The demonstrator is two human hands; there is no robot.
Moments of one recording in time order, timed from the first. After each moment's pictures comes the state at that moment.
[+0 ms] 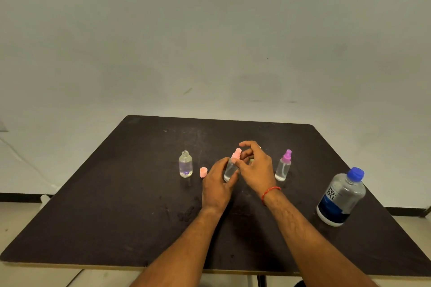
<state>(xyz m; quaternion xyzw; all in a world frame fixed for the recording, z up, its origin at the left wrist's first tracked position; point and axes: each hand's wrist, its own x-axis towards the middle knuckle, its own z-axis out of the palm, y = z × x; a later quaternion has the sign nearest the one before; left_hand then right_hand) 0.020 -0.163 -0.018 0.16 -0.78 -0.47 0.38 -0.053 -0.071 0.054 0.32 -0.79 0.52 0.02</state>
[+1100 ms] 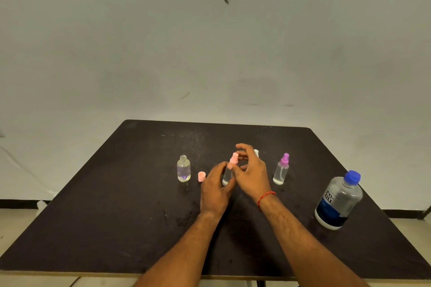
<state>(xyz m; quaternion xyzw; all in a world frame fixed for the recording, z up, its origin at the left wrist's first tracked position) 0.019 -0.164 -0.020 0.14 -0.78 -0.48 0.38 -0.051 -0.076 0.048 0.33 -0.78 0.53 0.01</state>
